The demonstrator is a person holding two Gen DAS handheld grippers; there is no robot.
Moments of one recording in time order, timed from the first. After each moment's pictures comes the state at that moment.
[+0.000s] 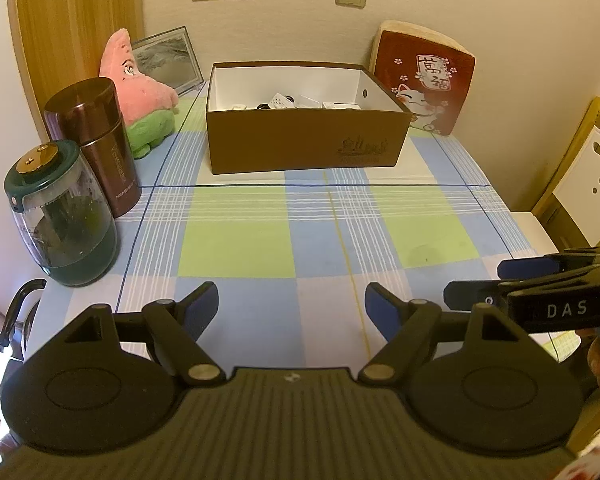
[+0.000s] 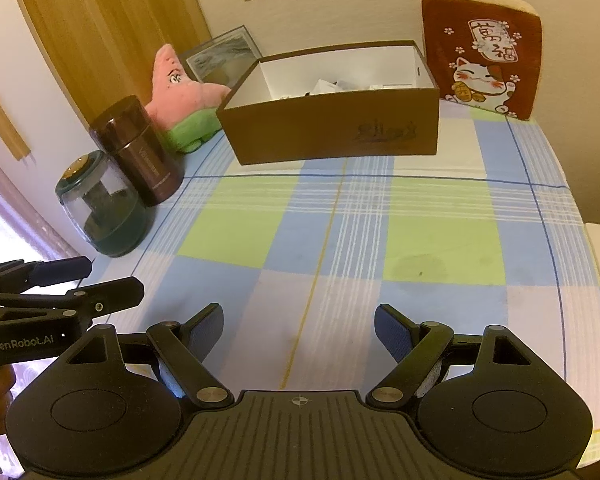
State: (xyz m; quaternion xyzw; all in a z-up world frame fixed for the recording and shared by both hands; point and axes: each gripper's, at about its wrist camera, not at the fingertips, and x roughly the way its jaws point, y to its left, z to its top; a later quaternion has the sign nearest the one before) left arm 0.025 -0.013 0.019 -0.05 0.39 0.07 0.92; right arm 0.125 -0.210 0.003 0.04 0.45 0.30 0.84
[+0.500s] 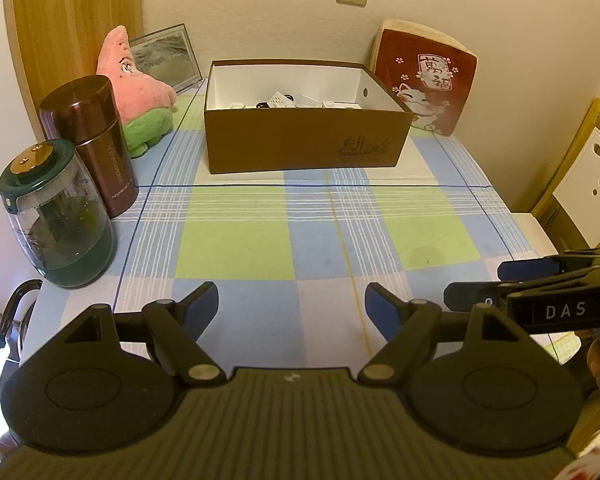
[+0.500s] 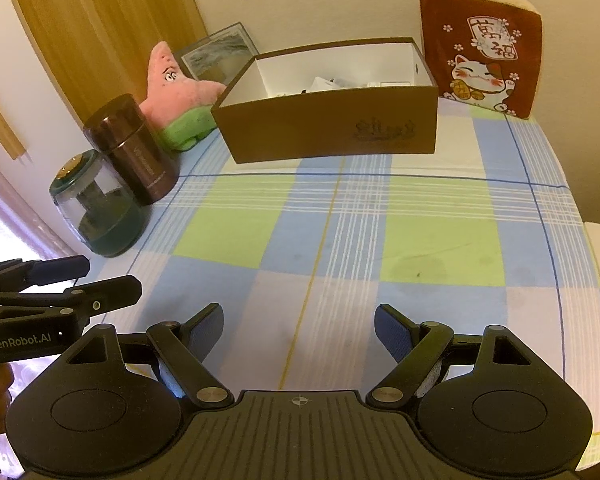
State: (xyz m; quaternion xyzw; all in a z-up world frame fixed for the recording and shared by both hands) left arm 0.031 -0.015 0.015 -0.06 0.40 0.07 0.91; right arm 0.132 -0.210 -0.001 0.04 0.46 0.30 0.84
